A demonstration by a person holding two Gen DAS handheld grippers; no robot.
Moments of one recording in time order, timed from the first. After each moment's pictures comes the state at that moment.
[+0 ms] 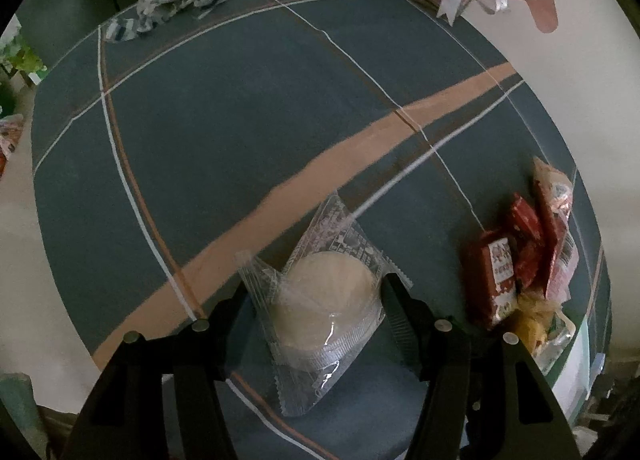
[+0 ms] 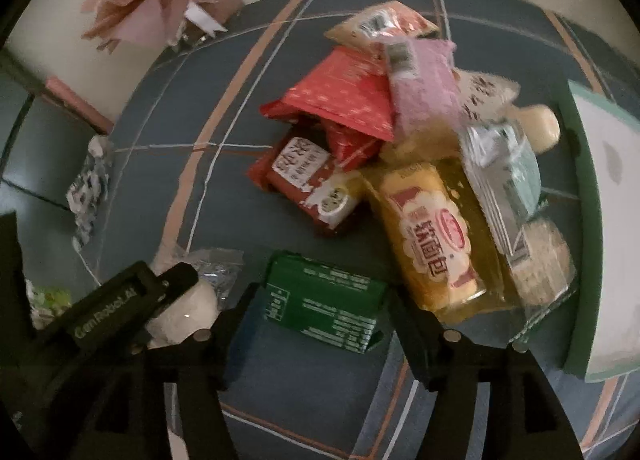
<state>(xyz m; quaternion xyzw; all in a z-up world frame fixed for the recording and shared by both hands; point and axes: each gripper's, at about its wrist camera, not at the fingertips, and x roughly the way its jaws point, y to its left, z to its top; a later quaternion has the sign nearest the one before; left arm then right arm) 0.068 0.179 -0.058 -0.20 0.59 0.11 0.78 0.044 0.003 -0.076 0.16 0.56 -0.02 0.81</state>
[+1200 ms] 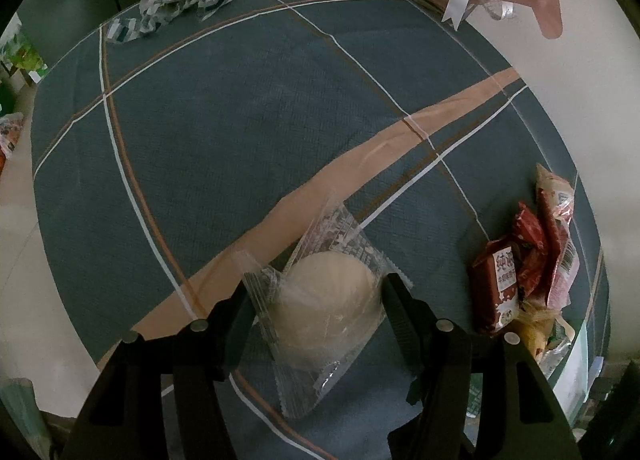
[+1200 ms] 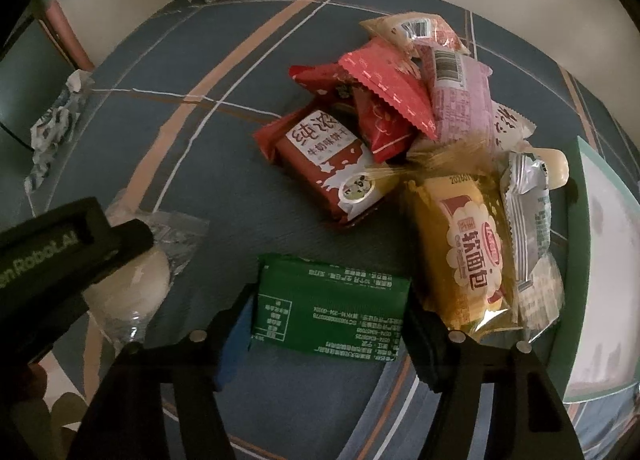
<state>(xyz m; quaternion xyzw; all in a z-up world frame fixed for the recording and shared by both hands) 0.073 0.189 -0.061 -0.20 0.59 0.11 0.77 0.048 0.052 -0.105 0.03 0.58 -0.05 0.82</state>
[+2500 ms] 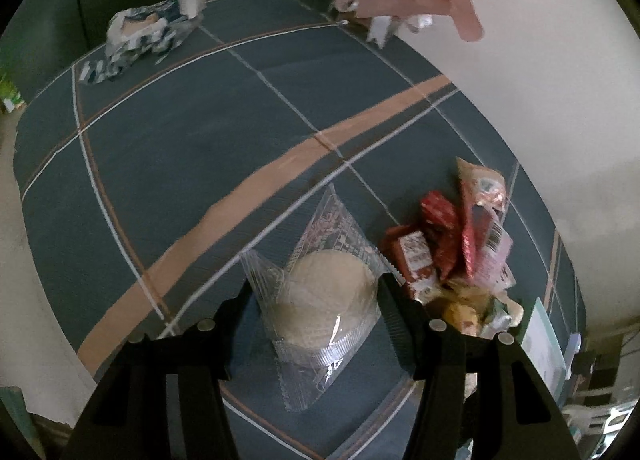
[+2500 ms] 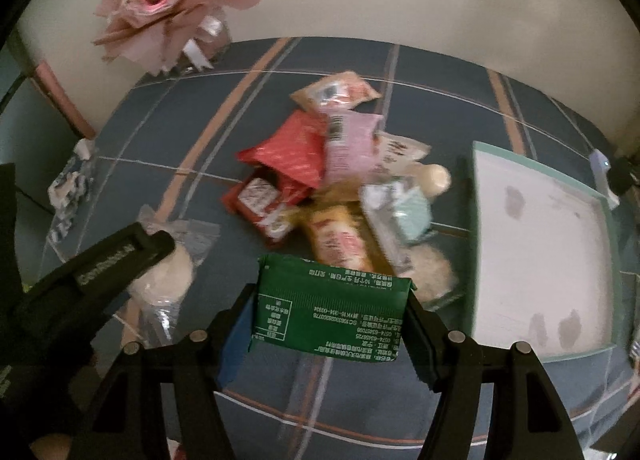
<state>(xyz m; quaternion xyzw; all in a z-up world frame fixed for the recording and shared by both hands) 0.051 0.147 -0.015 -0.20 0.54 0.04 0.82 -0.006 -0.015 -0.007 0.07 0.53 -0.09 0.84</state>
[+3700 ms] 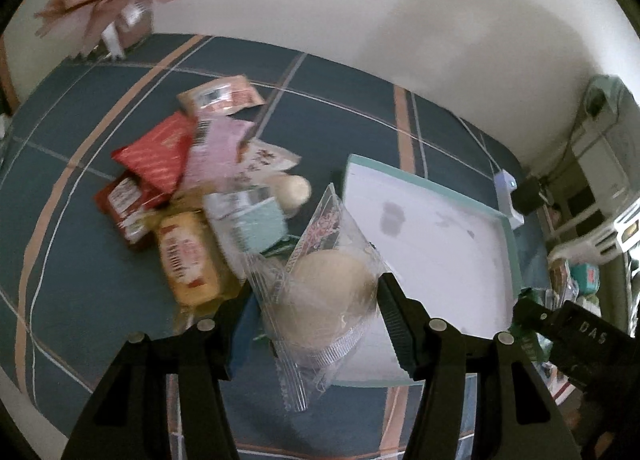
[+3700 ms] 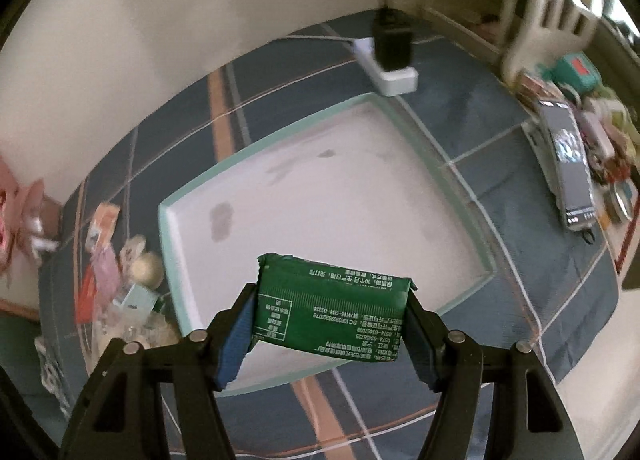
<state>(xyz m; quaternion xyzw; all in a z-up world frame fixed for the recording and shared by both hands) -0.003 -0.075 0.015 -0.03 0.53 -0.22 0.82 -0.123 -0.282 0.013 0.30 0.47 -0.32 0.77</state>
